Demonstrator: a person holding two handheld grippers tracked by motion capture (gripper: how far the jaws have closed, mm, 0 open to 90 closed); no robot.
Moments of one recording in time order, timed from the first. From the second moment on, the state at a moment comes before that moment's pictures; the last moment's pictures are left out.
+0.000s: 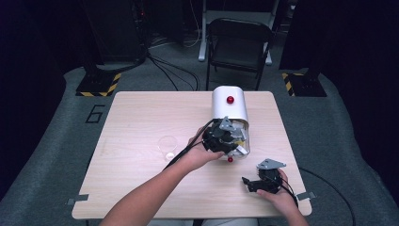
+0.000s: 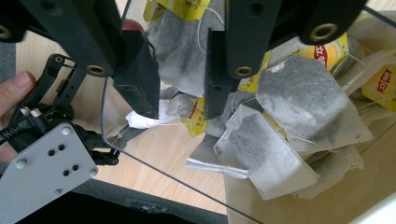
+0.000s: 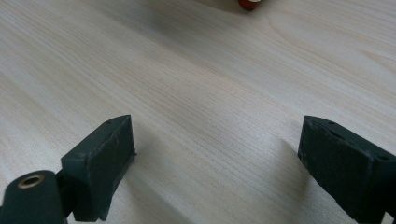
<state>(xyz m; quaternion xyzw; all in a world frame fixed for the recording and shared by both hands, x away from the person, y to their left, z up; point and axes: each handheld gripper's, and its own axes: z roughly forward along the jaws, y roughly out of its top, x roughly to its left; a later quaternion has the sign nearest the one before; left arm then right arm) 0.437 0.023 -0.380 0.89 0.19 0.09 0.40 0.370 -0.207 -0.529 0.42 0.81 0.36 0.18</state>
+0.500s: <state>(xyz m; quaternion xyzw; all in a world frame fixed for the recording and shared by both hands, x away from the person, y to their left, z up) 0.436 0.028 -0.374 0.90 0.18 0.08 0.40 0.370 -0.207 -0.529 0.42 0.81 0.36 0.18</state>
